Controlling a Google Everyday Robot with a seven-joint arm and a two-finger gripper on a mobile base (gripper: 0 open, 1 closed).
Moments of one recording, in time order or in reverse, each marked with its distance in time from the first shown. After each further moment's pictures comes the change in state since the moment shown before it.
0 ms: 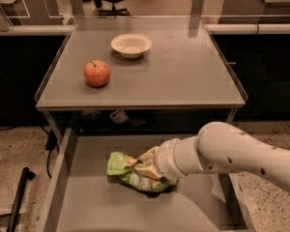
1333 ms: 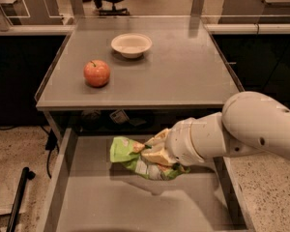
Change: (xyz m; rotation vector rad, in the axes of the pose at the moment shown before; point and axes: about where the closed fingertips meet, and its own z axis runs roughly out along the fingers) arm -0.049 0.006 -0.081 -0.003 -0.002 -0.022
